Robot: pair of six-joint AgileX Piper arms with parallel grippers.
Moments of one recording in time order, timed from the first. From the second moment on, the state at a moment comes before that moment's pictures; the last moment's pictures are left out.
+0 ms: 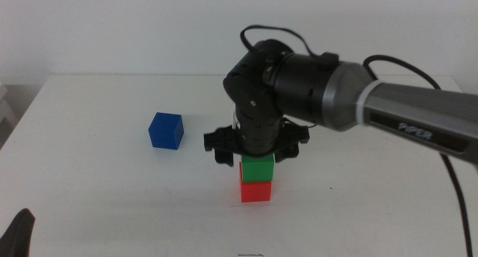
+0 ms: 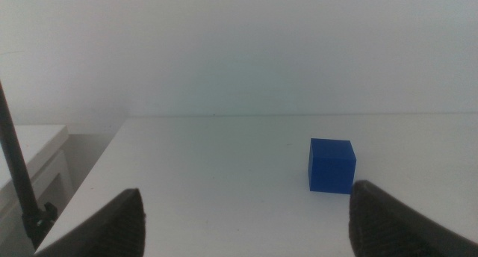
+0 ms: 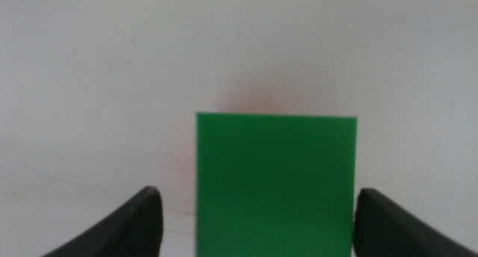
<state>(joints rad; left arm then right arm) -0.03 -0.01 0.03 0.02 0.10 -0.05 0.83 2.02 -1.70 -0.28 1.06 0.84</state>
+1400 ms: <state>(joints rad) -0.03 -0.01 0.03 0.02 0.10 -0.05 0.53 0.66 -0.91 0.00 0.74 -0.12</state>
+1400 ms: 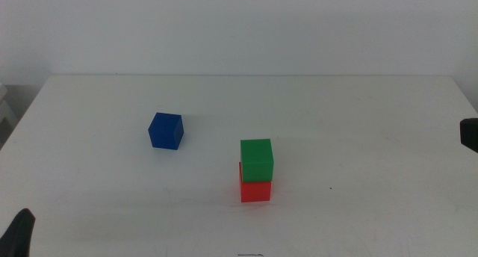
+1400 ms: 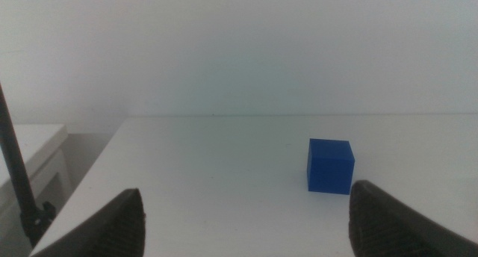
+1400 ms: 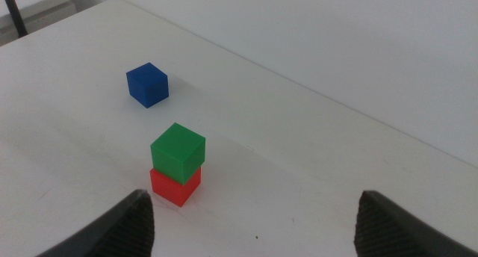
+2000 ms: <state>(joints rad) -0.03 0.79 -0.85 -0.04 0.98 -0.14 0.53 0.66 -0.91 0.00 0.74 -0.12</state>
